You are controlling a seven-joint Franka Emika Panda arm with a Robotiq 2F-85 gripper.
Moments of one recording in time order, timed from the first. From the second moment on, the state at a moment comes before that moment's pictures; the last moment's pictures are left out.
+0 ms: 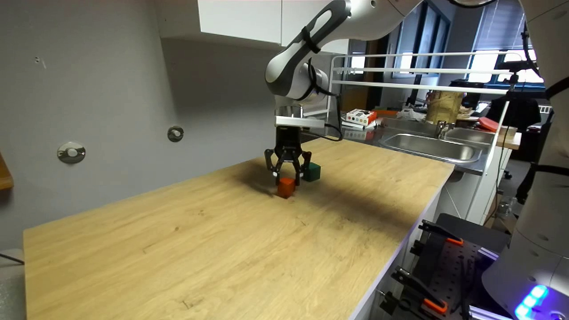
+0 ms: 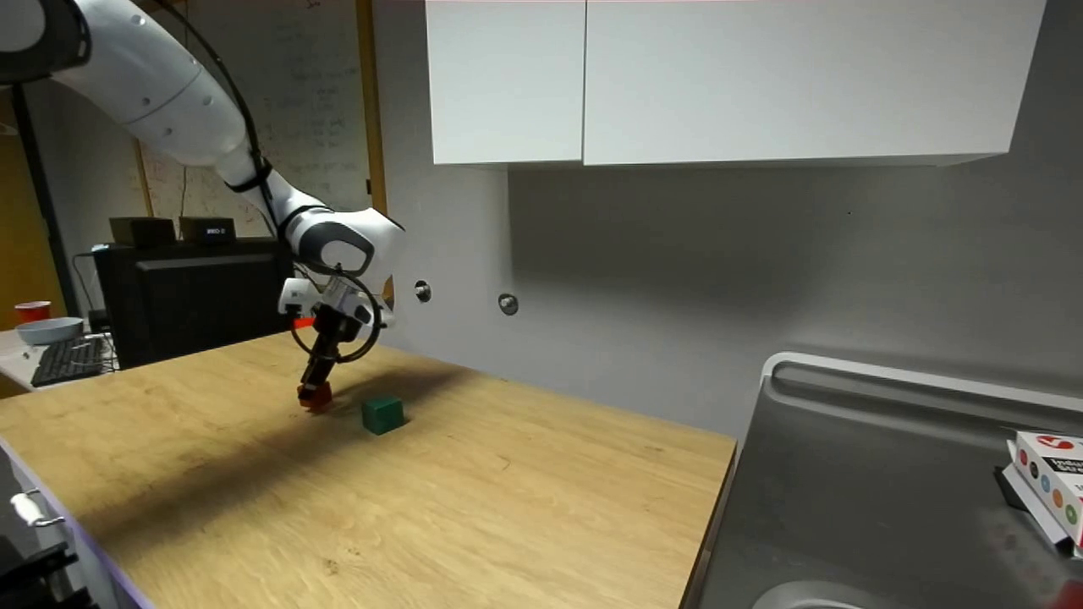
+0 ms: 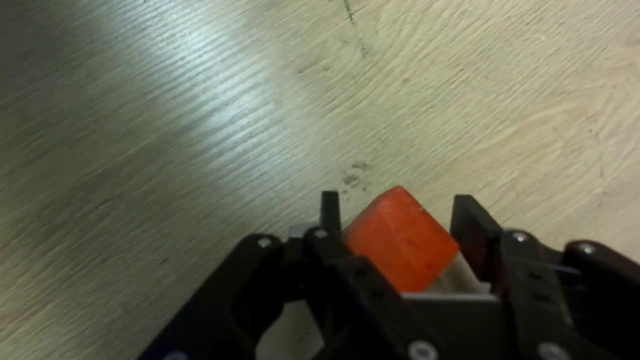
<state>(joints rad) 0.03 0.46 0.00 -1.88 0.38 1.98 0.42</state>
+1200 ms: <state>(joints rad) -0.09 0.41 -0.10 -1.82 0.38 1.97 0.42</state>
